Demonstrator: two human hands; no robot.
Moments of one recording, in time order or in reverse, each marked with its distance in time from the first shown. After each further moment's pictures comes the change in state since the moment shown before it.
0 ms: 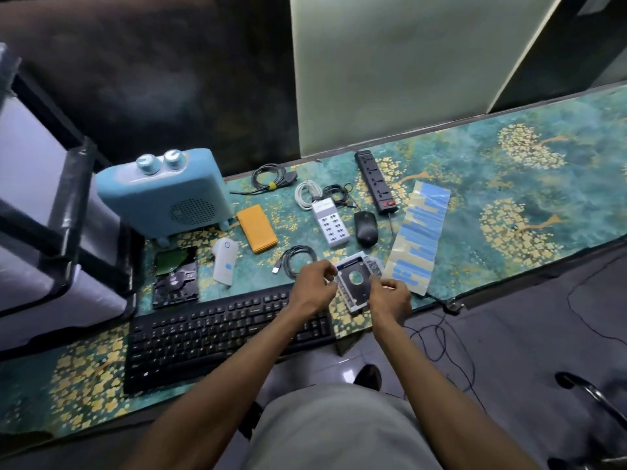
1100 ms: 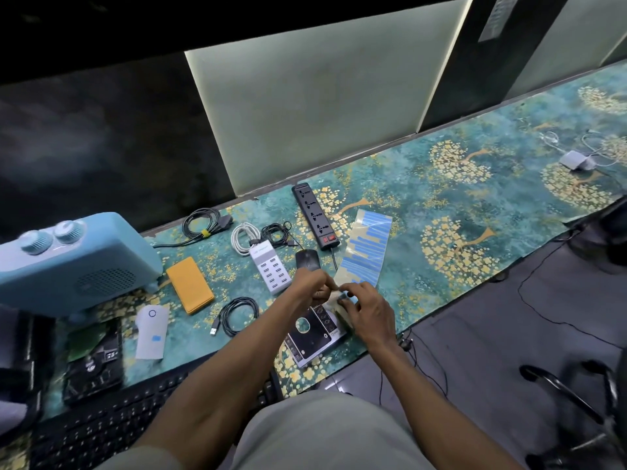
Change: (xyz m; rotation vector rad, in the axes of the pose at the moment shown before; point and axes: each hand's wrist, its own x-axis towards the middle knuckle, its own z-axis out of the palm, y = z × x) left_hand 0.141 0.098 0.067 -0.644 -0.314 -0.620; right_hand 0.107 -0.031 -0.055 -0.593 -0.153 -0.854
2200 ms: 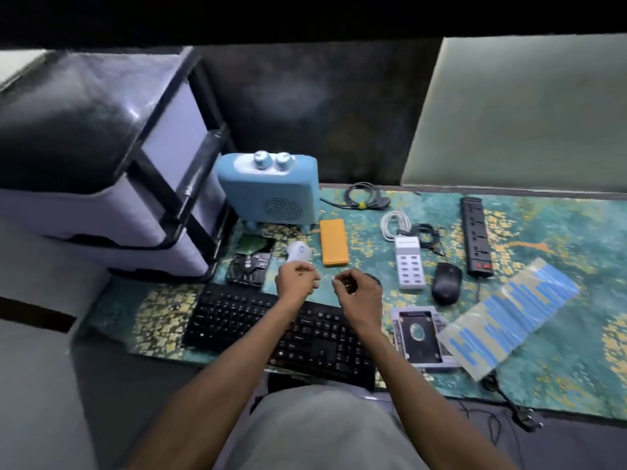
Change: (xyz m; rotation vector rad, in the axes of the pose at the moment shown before) left_hand -0.115 -0.117 -0.224 -0.212 0.859 0.196; right_hand -0.032 -0.202 0.122 0.475 -0.363 -0.212
